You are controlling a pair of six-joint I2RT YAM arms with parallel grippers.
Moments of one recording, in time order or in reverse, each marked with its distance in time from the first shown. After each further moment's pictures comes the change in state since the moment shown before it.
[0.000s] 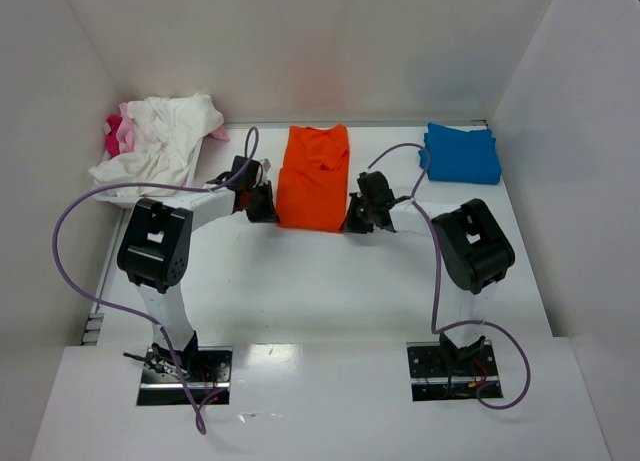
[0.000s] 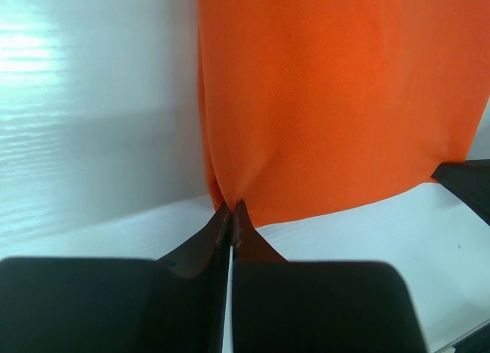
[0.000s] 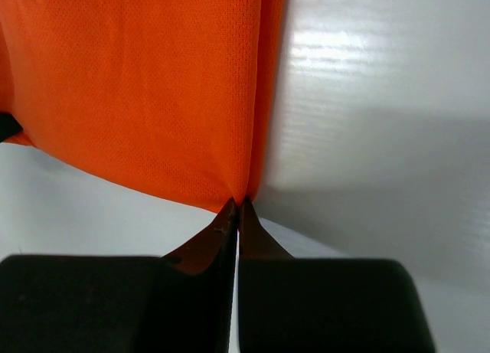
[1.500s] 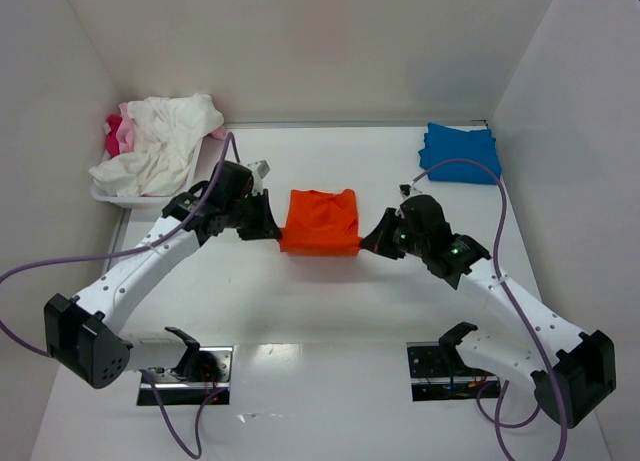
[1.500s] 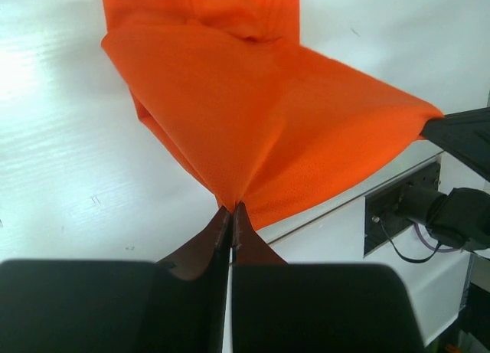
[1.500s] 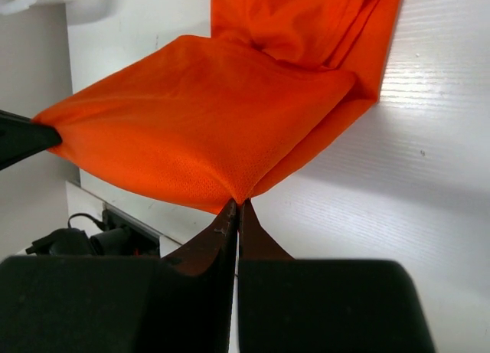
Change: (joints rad) left arm -0.209 -0.625 -0.043 -0.471 -0.011 -0.120; right arm 0.085 -0.879 -0.259 -0.370 0.012 0.172
